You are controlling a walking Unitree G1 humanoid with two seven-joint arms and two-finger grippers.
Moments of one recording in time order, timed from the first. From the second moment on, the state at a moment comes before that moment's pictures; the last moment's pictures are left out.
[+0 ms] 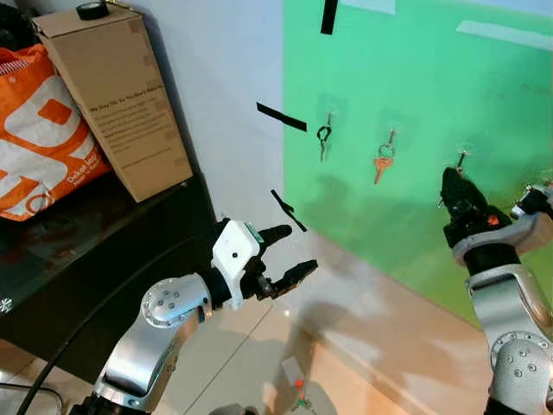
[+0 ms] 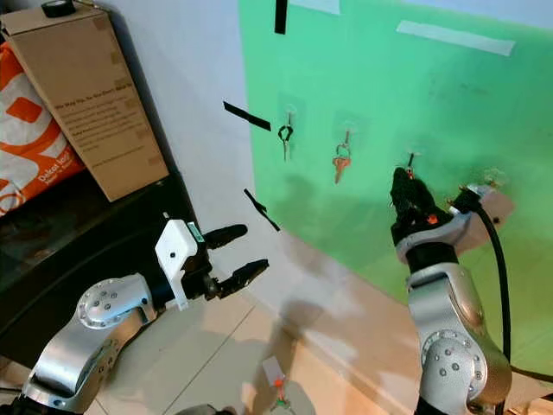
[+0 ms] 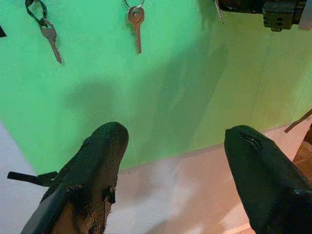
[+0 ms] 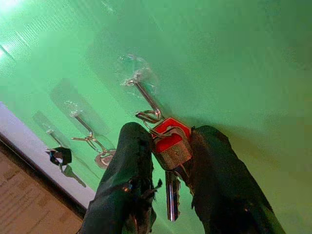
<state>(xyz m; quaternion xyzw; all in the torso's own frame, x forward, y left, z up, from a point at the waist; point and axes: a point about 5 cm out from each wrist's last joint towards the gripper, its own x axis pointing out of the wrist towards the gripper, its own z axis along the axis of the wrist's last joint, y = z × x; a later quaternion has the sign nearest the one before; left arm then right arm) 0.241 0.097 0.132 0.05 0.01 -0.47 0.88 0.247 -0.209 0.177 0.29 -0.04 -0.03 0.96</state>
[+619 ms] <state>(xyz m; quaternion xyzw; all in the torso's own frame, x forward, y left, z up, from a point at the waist) 0.241 0.097 0.131 0.04 0.02 -0.47 0.88 0.243 -0.208 0.166 0.25 -0.01 -0.03 0.97</state>
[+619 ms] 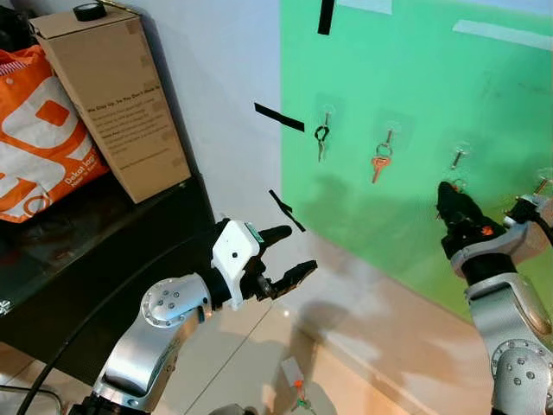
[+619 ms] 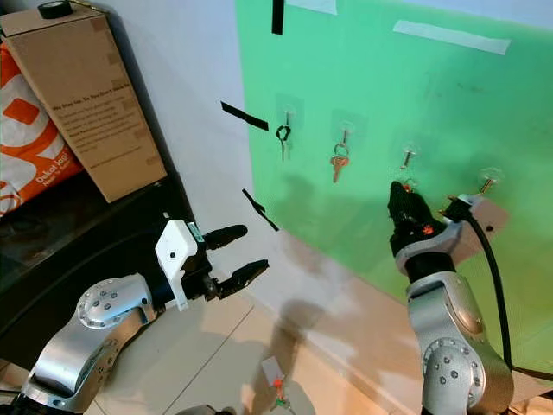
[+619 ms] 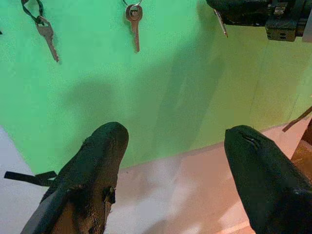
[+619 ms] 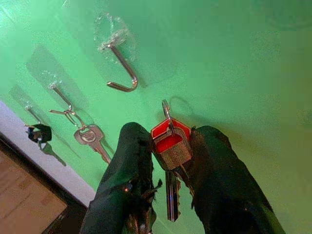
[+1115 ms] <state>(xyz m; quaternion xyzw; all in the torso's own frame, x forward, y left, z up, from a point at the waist) 0.241 0.097 0.131 0.04 0.02 -0.47 0.88 0.246 -0.199 0.174 0.21 -0.03 0.00 0.98</state>
